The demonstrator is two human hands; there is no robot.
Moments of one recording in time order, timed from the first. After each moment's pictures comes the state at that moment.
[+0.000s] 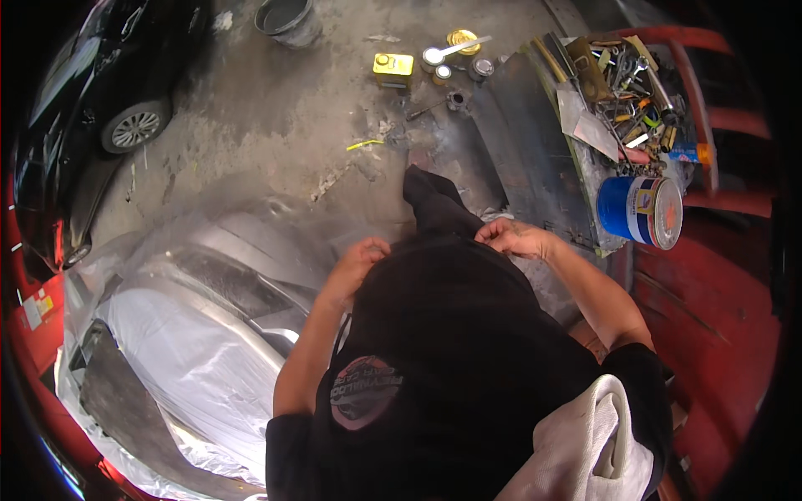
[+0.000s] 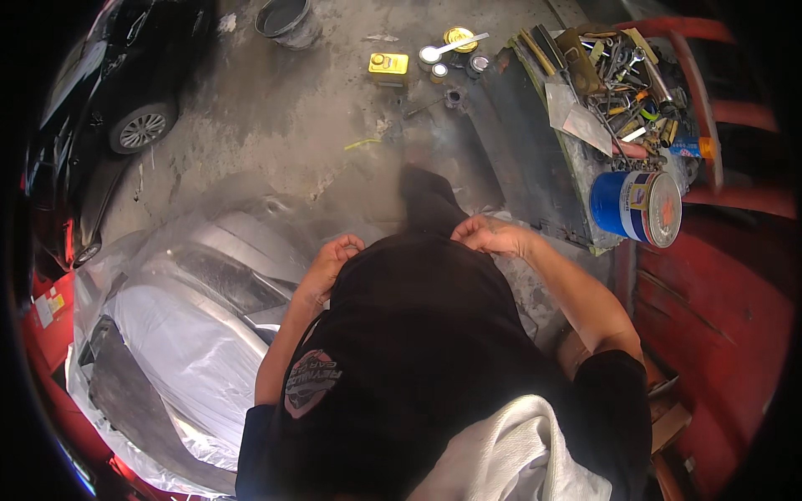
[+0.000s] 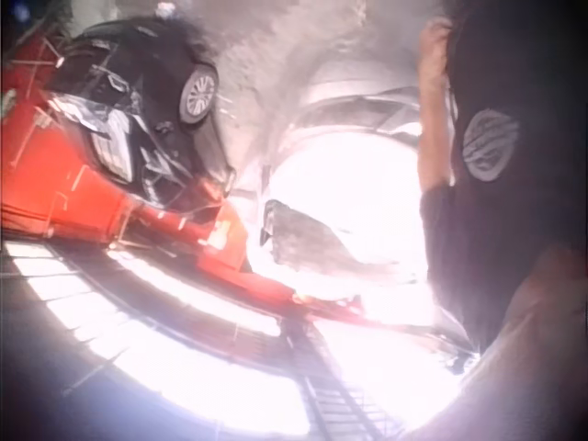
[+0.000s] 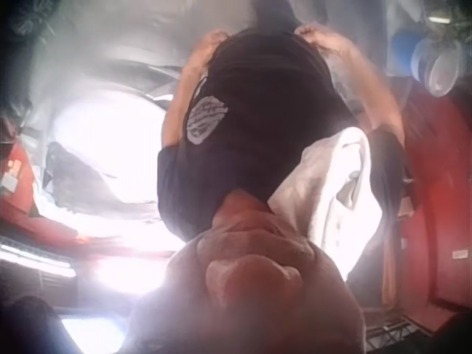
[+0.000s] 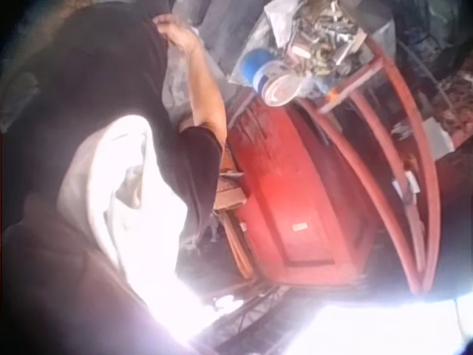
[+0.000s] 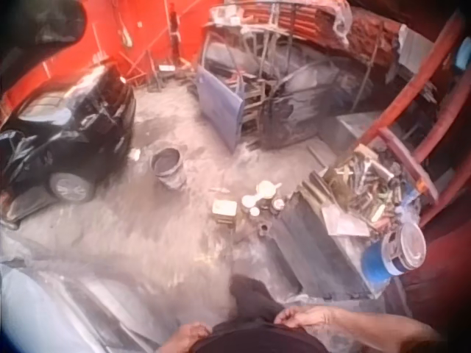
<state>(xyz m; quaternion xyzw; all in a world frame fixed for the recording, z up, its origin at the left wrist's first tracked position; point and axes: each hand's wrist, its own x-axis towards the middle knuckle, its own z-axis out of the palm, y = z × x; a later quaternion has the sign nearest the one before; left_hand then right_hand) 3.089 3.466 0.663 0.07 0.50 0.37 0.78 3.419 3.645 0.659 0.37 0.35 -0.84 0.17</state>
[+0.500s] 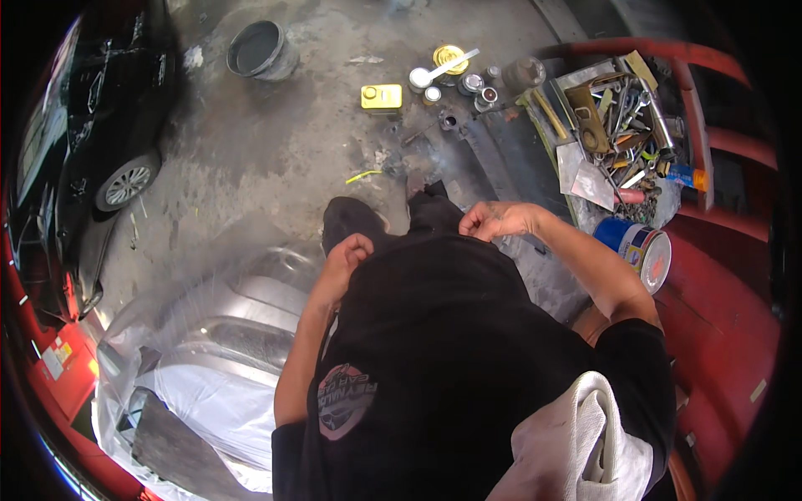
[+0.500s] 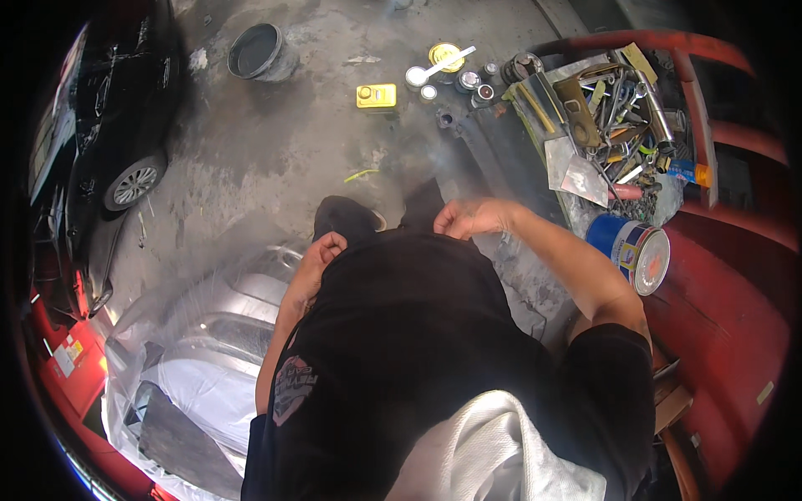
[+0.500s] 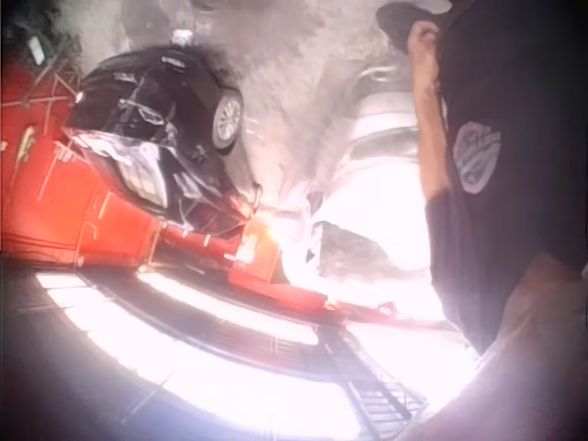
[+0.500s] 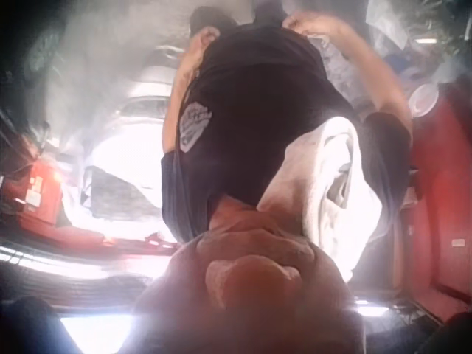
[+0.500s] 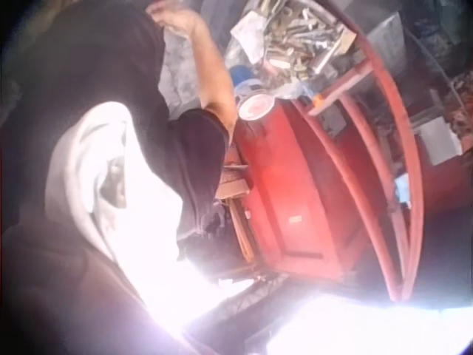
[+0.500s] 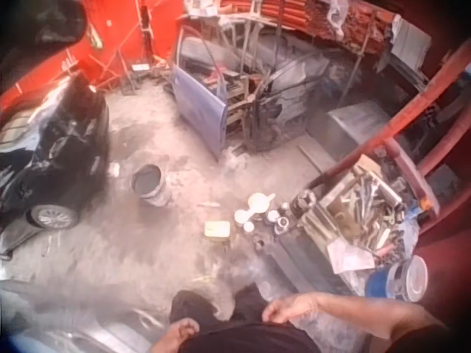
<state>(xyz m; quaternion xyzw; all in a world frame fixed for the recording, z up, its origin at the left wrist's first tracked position) 2.984 3.647 0.663 0.20 0.51 0.36 0.75 3.316 3.840 0.665 0.28 0.38 -0.86 0.22</state>
